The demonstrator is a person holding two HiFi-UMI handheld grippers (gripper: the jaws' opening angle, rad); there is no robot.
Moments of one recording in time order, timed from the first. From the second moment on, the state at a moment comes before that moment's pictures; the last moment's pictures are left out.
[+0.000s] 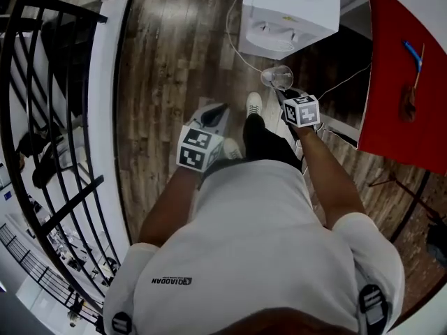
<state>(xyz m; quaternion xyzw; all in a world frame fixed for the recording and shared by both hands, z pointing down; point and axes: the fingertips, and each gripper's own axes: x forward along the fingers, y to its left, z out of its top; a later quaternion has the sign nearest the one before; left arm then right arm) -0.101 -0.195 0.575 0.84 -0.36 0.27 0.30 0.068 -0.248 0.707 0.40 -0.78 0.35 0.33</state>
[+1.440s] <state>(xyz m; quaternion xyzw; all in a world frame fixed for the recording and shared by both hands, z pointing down) -0.103 -0.219 0.652 0.75 -0.39 0.32 0.42 0.061 -0.437 0.905 0.40 -0.75 0.23 0.48</state>
